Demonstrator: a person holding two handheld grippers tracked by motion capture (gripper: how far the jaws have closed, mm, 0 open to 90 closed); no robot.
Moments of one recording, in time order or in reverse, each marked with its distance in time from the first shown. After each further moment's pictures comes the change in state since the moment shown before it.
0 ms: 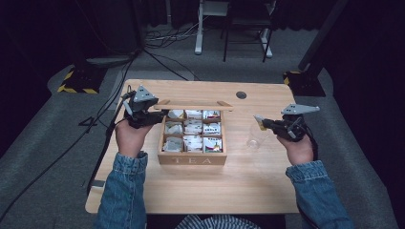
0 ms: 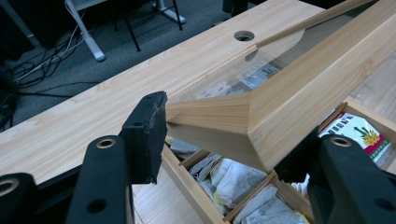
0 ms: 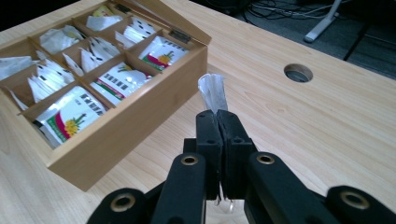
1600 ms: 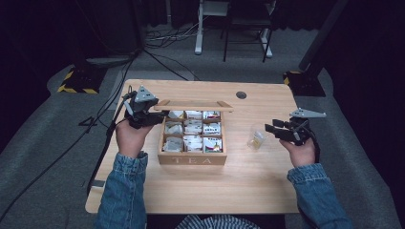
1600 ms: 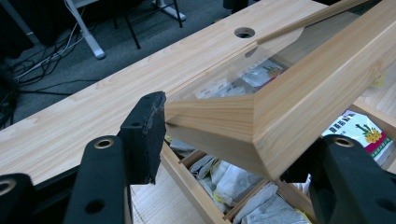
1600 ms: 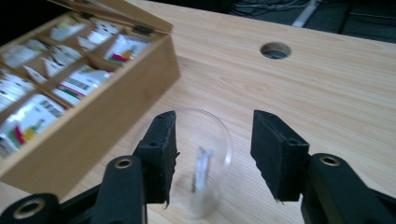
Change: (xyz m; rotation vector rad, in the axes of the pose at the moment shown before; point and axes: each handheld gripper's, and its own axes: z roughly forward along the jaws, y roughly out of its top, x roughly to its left) left arm -0.001 0.000 0.002 0.008 0.001 0.000; right arm -0.030 -0.035 0.009 -0.042 -0.029 0.154
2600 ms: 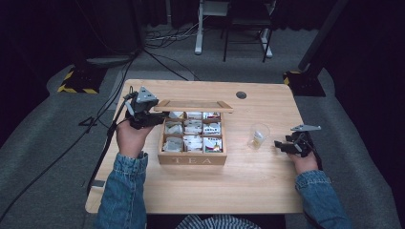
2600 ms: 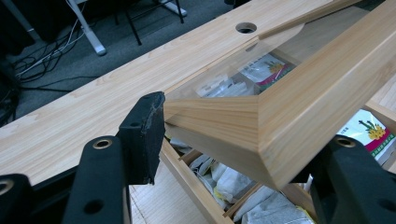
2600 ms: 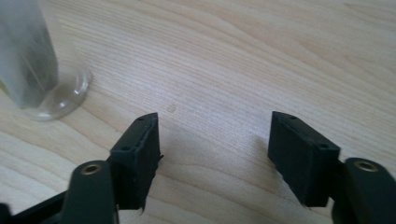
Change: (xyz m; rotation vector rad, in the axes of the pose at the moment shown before) left arm -0.002 -0.001 0.002 0.019 0.007 0.005; right arm -0.060 -0.080 0.031 0.211 -0.169 0.008
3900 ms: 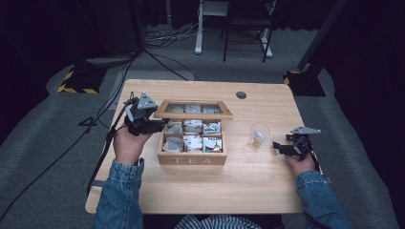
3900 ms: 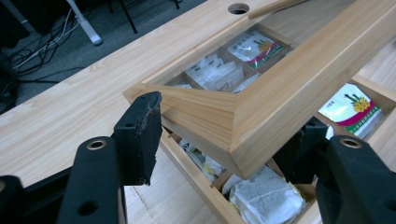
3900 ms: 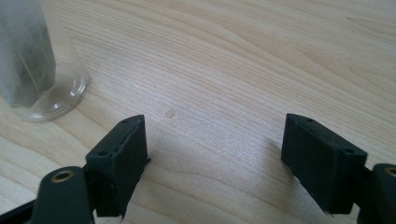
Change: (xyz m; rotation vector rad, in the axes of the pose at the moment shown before) left arm -0.014 -0.008 -0.012 0.061 -0.008 0.032; right arm -0.001 -0.008 0.006 -0.069 0.009 -0.032
